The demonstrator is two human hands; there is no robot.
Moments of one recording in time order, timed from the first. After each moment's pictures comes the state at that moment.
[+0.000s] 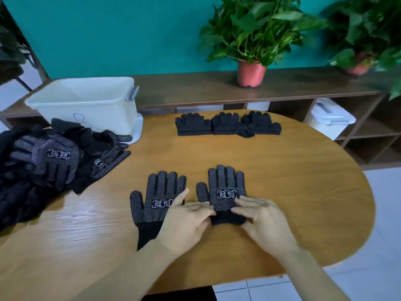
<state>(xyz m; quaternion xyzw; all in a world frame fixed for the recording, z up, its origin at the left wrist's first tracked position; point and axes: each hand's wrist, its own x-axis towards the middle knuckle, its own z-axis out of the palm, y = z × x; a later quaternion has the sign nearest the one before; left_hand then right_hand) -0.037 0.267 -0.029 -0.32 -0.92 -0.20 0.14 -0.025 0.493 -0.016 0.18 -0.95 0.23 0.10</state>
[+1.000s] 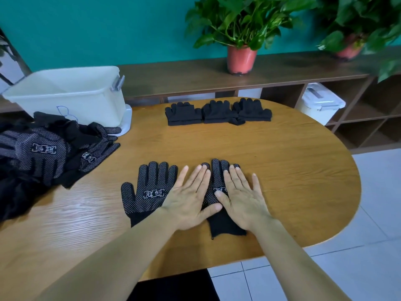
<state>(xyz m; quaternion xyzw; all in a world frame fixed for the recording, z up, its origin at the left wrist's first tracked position) -0.059 0.289 -0.020 -0.29 -0.95 0.04 -0.05 -0.041 0.470 -0.018 0.08 -0.99 0.05 -0.10</state>
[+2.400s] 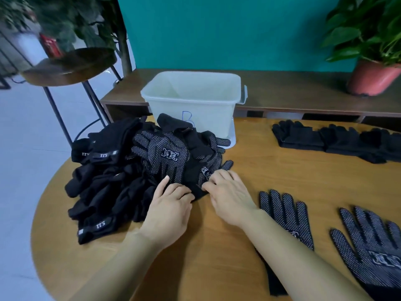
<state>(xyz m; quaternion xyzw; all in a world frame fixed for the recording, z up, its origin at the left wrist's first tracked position) -0.063 -0.021 -0.035 -0.12 -0.97 -0.02 0.23 -0.138 0.159 -0.011 0.38 -0.92 0.10 0.08</state>
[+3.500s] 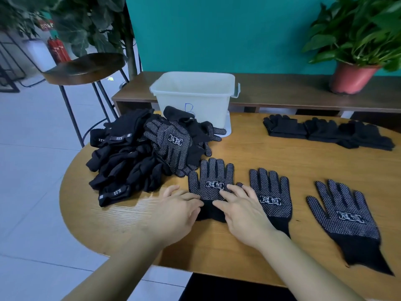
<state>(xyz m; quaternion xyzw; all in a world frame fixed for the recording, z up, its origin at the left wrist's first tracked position) 0.012 0.007 -0.029 -0.16 -0.97 -0.08 0.18 -0.023 0.218 -0.006 0.35 -0.93 0.11 0.03</state>
